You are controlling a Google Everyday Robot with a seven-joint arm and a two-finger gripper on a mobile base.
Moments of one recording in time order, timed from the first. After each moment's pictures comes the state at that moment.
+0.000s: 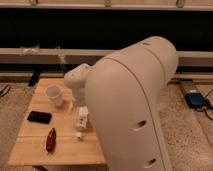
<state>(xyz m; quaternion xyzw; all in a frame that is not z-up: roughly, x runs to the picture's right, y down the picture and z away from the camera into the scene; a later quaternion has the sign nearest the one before) -0.131 0.125 0.793 -0.30 0.20 0.62 0.70</state>
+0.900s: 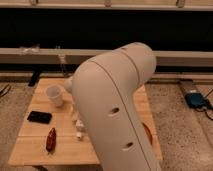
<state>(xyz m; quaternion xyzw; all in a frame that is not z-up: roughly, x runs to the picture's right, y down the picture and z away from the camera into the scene) -0.137 0.155 0.841 -0.29 0.23 0.63 0.68</state>
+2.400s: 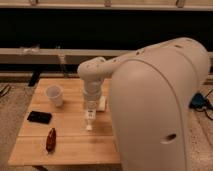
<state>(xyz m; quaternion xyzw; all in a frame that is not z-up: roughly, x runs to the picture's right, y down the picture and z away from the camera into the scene) -0.067 0.091 0.760 -0.30 0.21 0.67 0.65</state>
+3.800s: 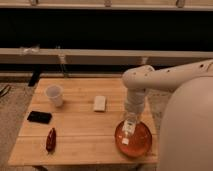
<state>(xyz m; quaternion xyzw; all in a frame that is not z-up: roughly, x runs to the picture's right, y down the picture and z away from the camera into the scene) 0.138 0.161 0.723 -0.24 0.34 0.74 0.52</state>
